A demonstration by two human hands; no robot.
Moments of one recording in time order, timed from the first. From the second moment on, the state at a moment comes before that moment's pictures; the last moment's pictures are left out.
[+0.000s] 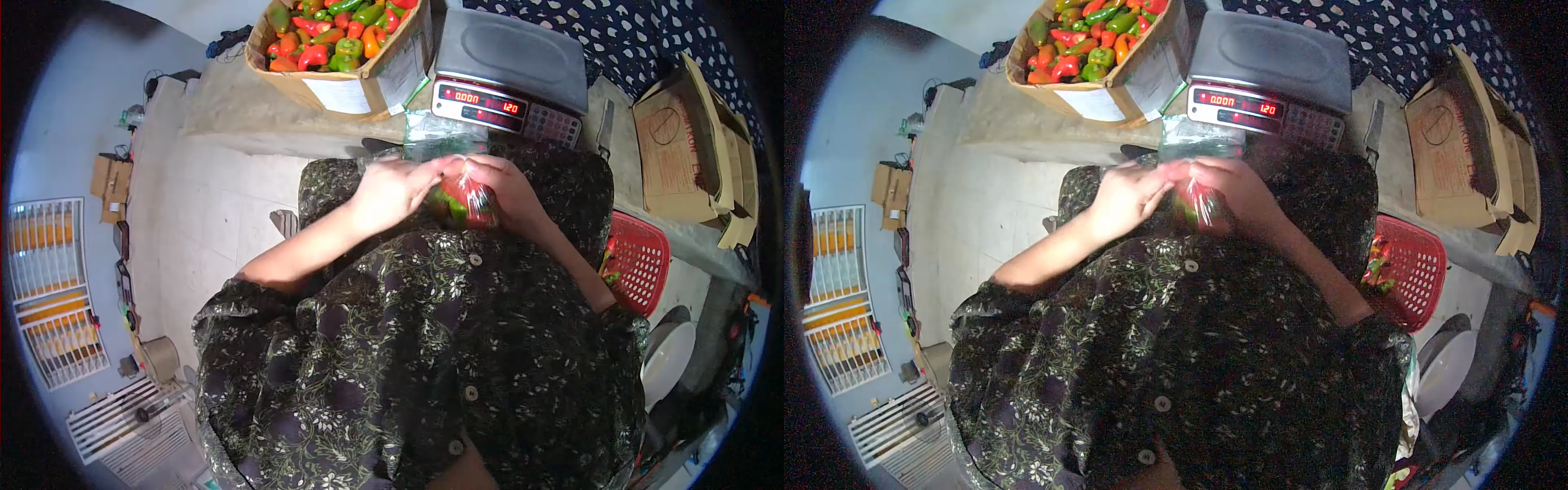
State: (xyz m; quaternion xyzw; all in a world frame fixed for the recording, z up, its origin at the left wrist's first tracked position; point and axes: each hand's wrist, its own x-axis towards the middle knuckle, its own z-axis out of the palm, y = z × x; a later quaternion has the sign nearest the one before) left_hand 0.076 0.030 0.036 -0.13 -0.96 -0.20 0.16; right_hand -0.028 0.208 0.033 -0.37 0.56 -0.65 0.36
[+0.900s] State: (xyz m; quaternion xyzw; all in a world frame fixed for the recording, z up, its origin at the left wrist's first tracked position) left_hand 0.043 0.004 0.098 -0.23 -0.93 -0.04 0.27; right_hand -0.042 0.182 0.076 -0.37 0.50 -0.73 0.27
